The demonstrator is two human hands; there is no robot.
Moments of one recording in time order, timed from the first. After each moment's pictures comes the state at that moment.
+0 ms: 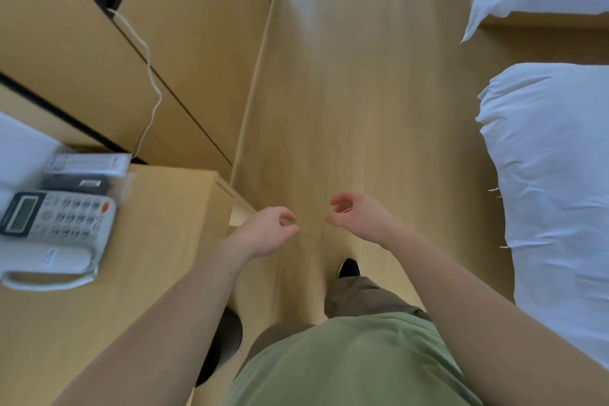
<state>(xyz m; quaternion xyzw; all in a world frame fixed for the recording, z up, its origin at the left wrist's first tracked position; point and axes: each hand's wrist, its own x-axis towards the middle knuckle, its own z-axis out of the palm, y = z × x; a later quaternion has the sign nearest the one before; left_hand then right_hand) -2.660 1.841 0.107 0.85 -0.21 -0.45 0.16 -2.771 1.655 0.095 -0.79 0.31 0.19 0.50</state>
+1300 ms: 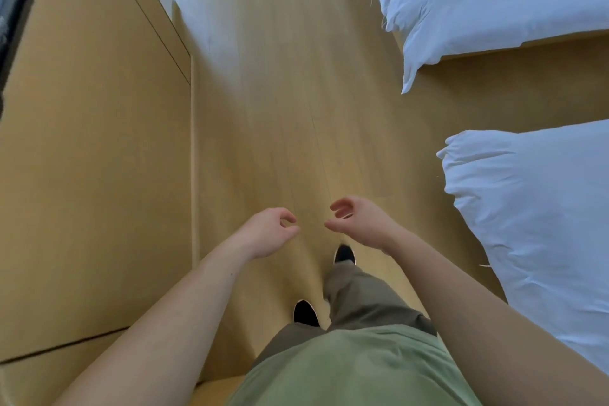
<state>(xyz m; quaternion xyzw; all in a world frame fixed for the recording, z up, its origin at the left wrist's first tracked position) -2.280 1.434 0.113 0.81 -0.32 -0.47 0.10 -2.446 1.293 0.111 -0.74 0.42 0.13 0.51</state>
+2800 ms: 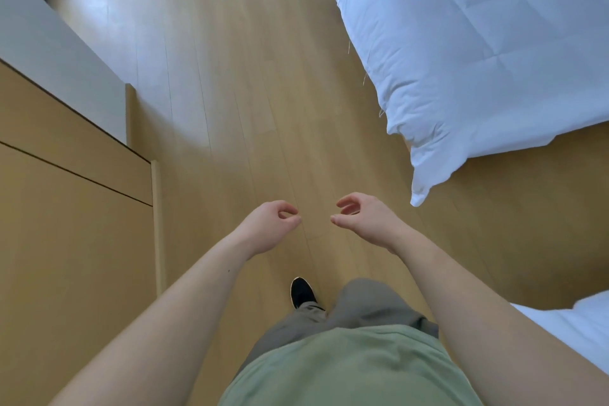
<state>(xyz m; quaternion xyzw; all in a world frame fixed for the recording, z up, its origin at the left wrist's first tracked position) -1.843 0.833 0.104 0.80 -0.31 -0.49 0.17 -2.031 0.703 0.104 -0.69 0.47 0.08 0.54</state>
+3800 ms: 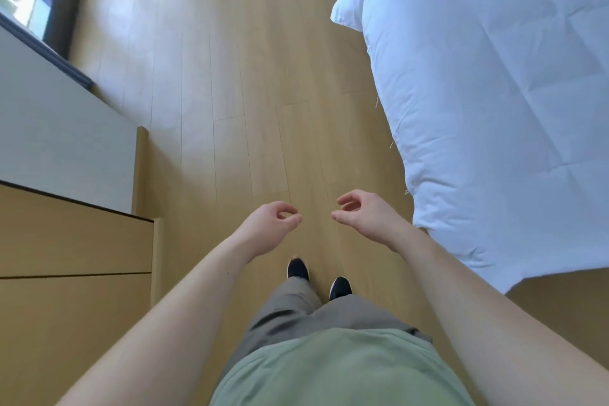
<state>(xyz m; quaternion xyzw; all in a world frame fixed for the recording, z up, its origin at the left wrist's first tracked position) -1.633 0.480 0.109 0.82 -0.25 -0.47 0.19 -1.803 0.326 0.099 -0.70 0.43 0.10 0.56</state>
